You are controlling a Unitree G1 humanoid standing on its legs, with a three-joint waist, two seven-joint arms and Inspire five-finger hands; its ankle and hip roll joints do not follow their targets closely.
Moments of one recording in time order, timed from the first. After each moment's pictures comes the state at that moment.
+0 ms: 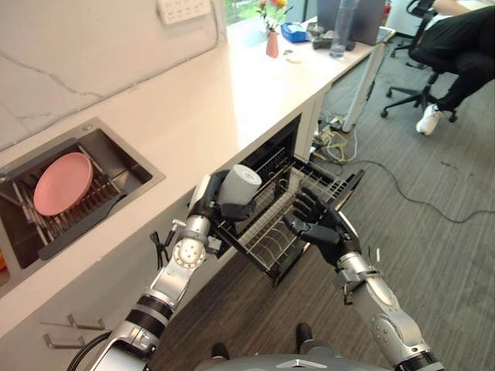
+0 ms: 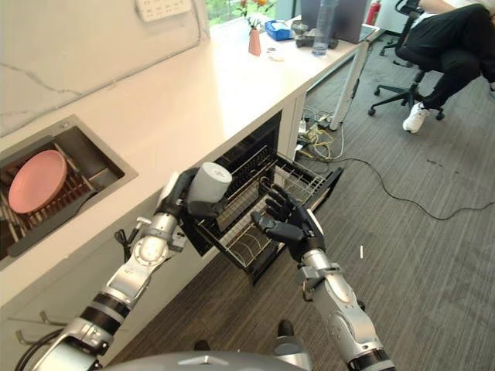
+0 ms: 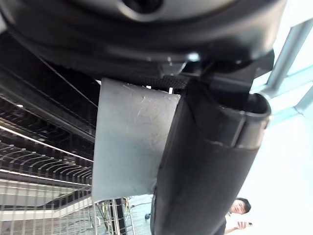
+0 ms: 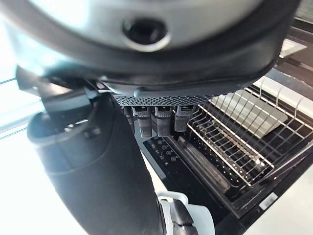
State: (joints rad) left arm -0.25 0.35 -0.37 0.23 0.07 -0.06 0.26; right arm 0.11 -0.37 0.30 -0.02 0.80 -0.08 0.02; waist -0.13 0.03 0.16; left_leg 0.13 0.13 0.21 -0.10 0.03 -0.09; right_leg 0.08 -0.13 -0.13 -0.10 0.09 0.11
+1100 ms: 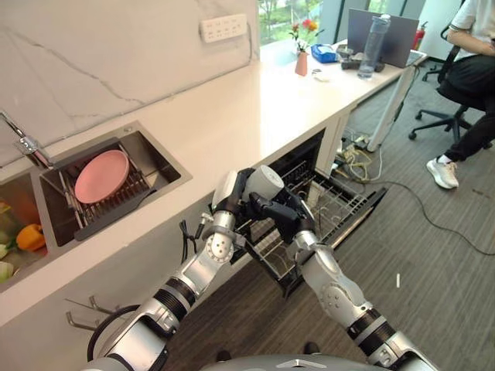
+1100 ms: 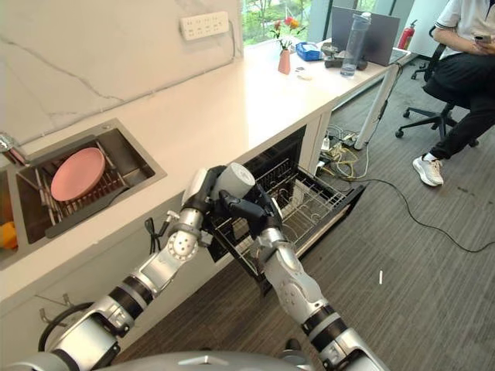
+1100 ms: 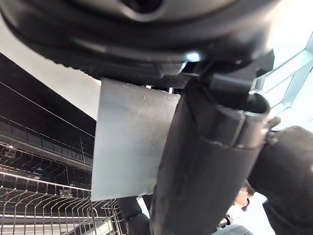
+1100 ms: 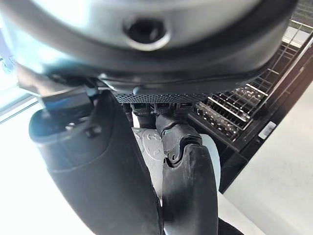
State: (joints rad) left arm -0.40 0.28 -0.59 0.39 0.13 0.01 0.43; right arm -0.20 -0.18 0.54 0.19 0.96 -0.13 -0.30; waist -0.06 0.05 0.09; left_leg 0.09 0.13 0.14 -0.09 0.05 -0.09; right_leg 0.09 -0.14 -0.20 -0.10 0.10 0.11
